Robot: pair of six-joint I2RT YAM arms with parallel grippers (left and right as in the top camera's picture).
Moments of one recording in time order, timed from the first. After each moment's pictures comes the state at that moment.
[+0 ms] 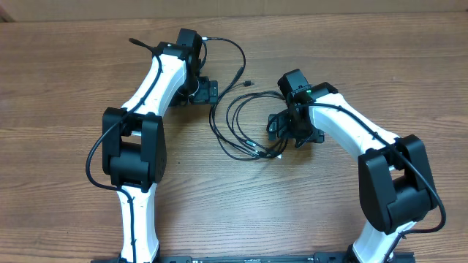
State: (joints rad) left arm -0.22 2.27 1.86 -1.05 0.04 -0.26; right arm 0.38 1.91 1.31 -0.88 -0.02 0.43
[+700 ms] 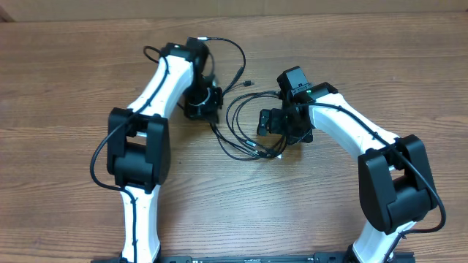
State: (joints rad) left arm -0.27 2.27 1.86 -1.26 0.38 -0.28; right arm 0.38 1.91 1.31 -0.80 -0.23 0.48
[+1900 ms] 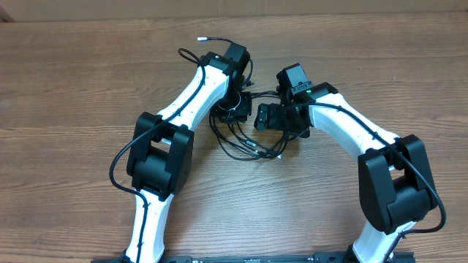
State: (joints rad) left arm -0.45 2.27 1.86 -1.11 0.23 -0.42; right arm 0.38 1.91 1.31 -0.72 -0.23 0.49
